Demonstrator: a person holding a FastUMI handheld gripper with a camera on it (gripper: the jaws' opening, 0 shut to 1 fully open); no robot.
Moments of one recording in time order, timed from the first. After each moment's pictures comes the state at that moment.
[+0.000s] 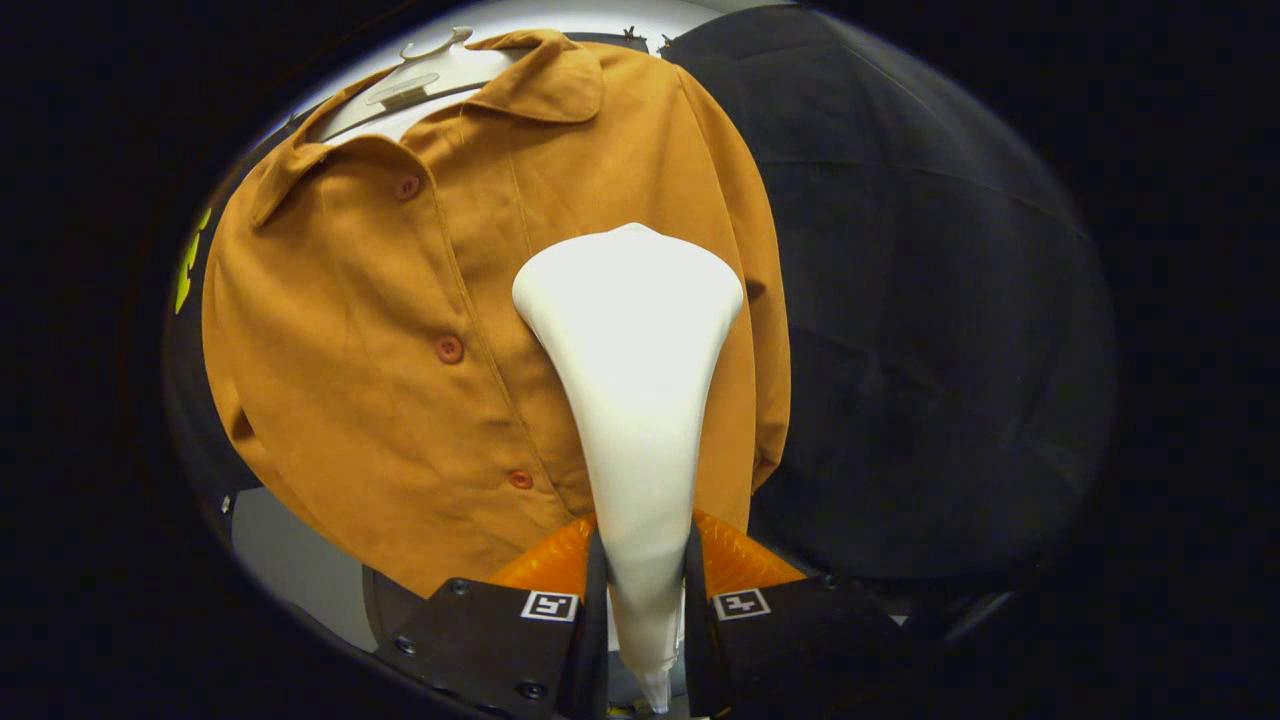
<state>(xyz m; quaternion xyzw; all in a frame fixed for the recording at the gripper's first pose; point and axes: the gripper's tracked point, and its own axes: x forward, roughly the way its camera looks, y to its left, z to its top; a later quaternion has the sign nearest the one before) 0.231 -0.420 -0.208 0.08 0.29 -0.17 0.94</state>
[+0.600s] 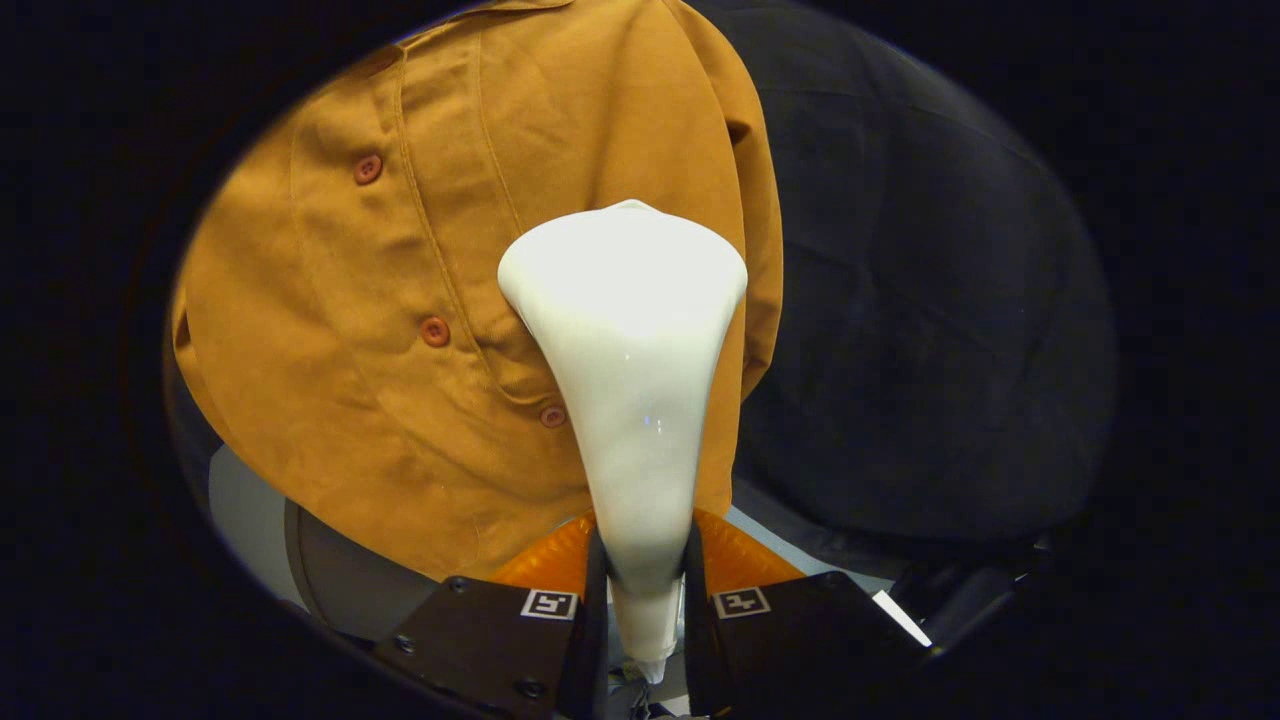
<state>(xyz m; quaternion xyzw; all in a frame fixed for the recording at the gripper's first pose) 0.193 -0.420 -0.302 0.08 0.39 -0.19 0.90</state>
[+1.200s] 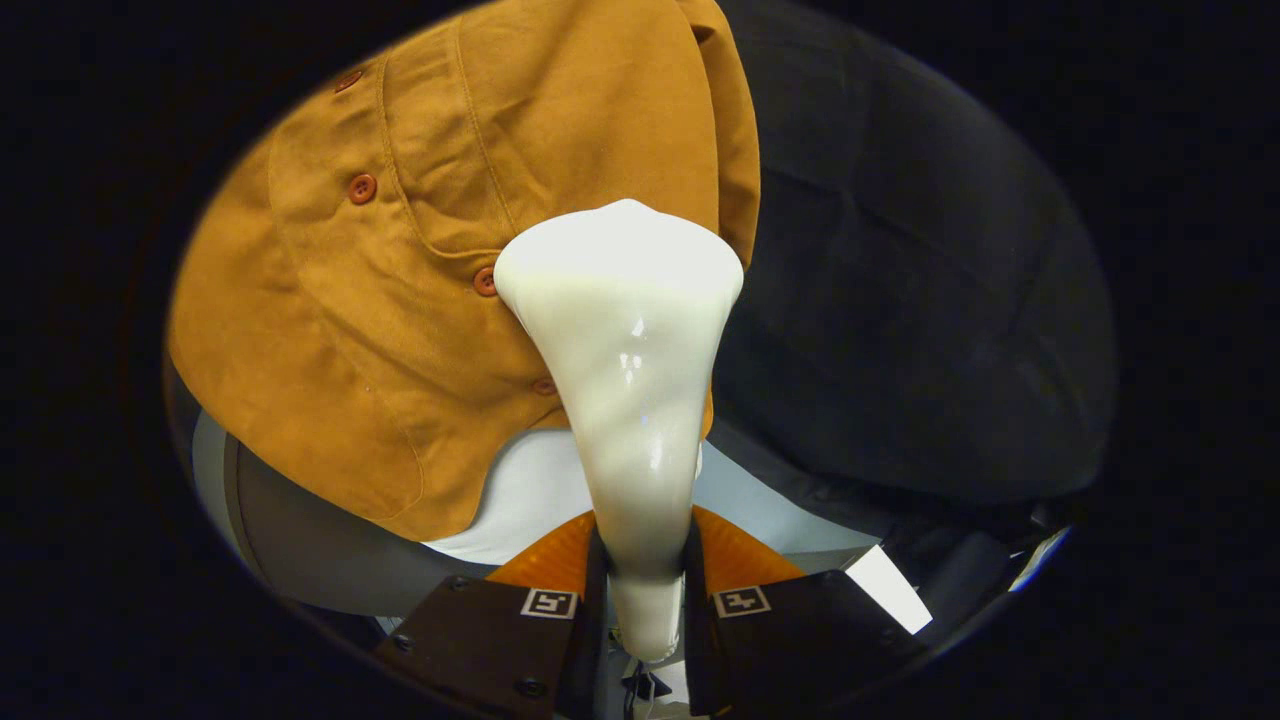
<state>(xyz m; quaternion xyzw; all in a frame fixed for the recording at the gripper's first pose) 0.141 -0.421 -0.356 0.09 0.46 -0.22 0.86</state>
